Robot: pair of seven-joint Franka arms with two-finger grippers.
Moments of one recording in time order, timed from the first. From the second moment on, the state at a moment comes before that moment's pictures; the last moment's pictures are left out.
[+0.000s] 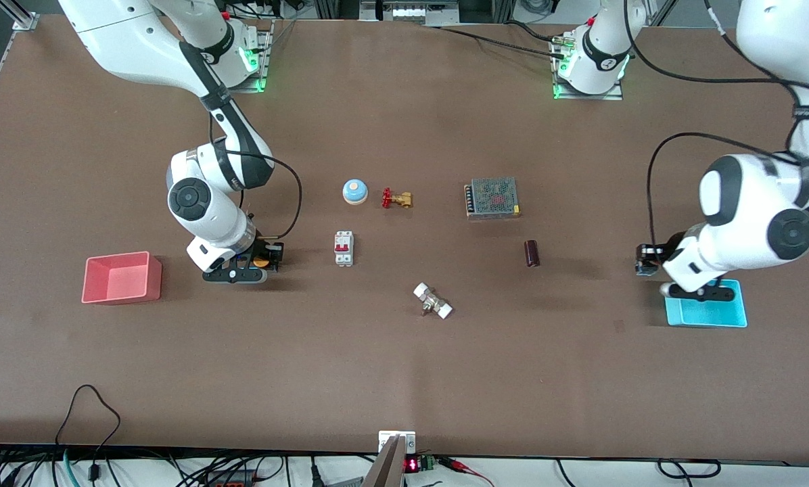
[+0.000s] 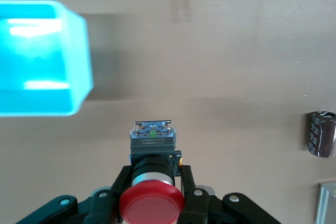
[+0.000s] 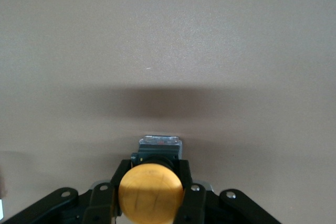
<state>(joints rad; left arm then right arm) 0.09 0.41 -0.02 -1.76 -0.01 1.96 0.07 0.21 0.51 0.11 -1.97 -0.06 2.51 0.34</state>
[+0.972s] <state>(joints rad) 0.24 0.70 -0.02 -1.32 0.00 1.79 0.20 -0.03 0.27 -0.08 -1.89 -0.01 2.22 -0.22</state>
